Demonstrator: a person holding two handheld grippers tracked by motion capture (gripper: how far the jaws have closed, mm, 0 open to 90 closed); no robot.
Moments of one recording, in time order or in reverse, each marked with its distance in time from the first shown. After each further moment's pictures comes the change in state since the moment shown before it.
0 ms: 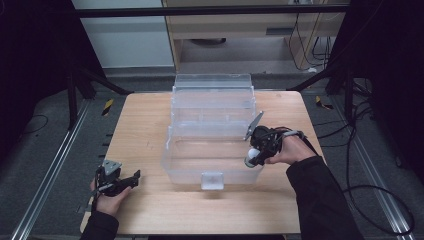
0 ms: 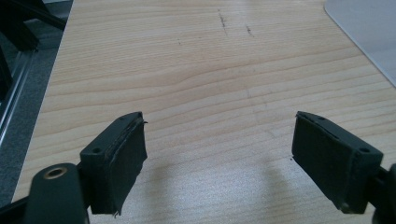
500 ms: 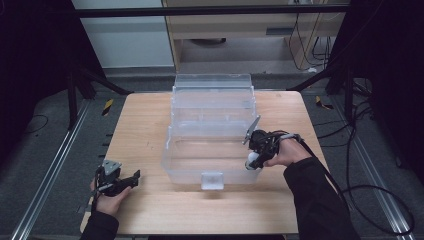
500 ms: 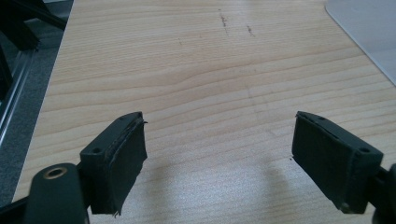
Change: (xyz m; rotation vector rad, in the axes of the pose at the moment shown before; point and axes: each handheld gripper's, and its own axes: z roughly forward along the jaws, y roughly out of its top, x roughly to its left) left arm 0.000 0.000 0.000 0.002 0.001 0.002; right arm -0.004 -0.005 0.021 0.046 0.015 0.001
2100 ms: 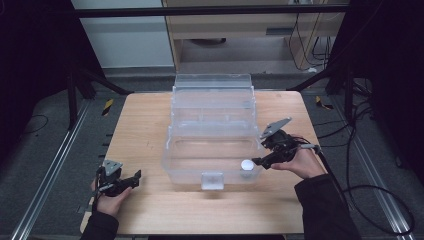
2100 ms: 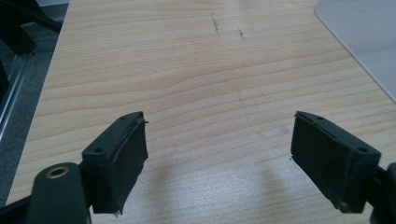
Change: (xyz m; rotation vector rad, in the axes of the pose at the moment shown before) left arm -0.004 0.001 -0.002 -0.009 -0.014 0.006; right arm 0.012 -0.044 -0.027 -0.369 -0.143 0.213
